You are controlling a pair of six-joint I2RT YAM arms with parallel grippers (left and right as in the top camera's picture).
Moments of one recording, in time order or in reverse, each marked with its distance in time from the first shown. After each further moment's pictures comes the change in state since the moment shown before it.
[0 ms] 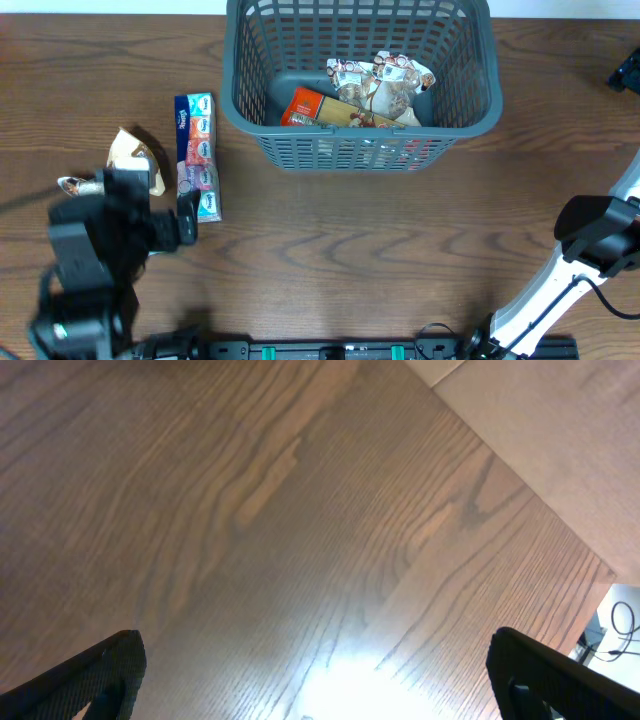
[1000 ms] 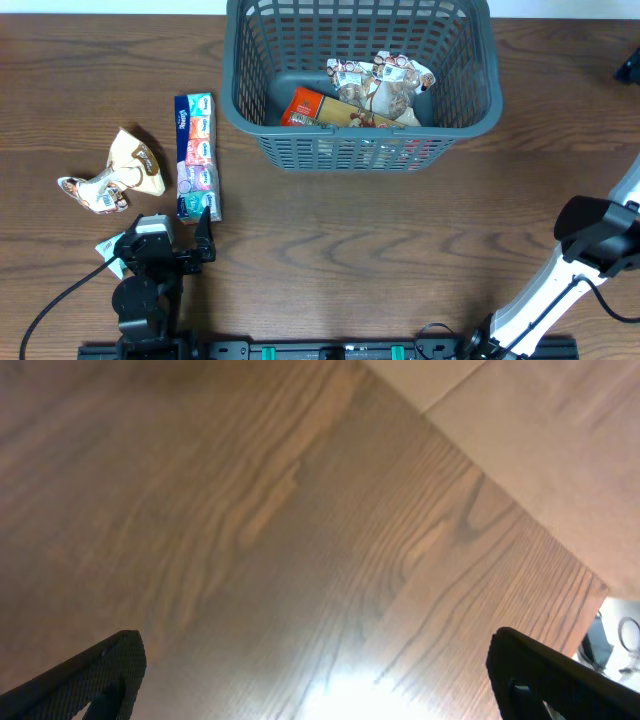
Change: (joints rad) left arm 0.000 -0.756 -0.899 0.618 -0.054 -0.133; right arm 0.000 0.000 0.052 -0.003 0.012 -0.007
